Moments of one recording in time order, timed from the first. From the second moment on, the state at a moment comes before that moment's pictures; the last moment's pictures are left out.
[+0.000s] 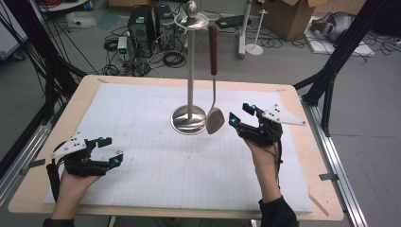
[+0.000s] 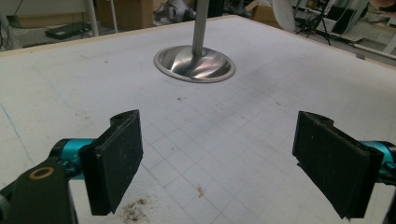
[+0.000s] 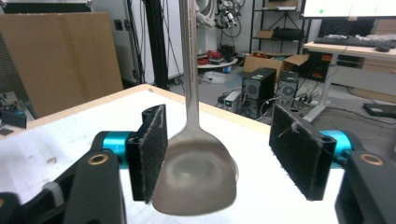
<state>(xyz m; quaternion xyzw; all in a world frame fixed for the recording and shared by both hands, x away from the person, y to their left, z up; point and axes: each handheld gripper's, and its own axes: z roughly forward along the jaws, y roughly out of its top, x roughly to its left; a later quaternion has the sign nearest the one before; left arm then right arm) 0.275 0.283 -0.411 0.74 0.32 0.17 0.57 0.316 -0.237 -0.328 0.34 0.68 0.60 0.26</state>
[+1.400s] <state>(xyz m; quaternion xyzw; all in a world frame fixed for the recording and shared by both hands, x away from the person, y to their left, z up) 0.282 0.272 -0.422 0.74 0.31 0.17 0.57 0.254 -0.317 -0.413 0.43 0.68 0.53 0.27</state>
